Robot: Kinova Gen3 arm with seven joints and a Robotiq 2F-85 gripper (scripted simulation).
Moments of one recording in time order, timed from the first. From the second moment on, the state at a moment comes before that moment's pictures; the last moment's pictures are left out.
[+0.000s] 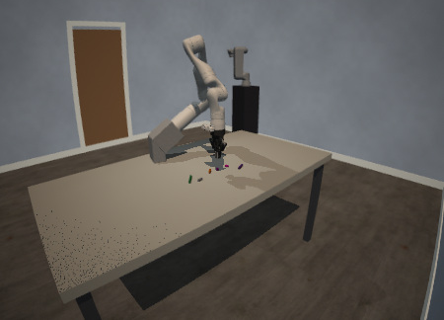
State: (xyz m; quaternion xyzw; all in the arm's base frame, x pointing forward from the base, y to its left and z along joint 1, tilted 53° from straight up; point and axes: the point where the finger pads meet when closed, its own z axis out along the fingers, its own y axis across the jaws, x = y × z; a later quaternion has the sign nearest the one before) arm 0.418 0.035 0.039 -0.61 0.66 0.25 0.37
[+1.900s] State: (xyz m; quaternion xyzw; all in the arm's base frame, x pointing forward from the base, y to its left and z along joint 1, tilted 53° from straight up) arm 0.430 0.099 -0.015 -0.61 0.65 0.25 0.37
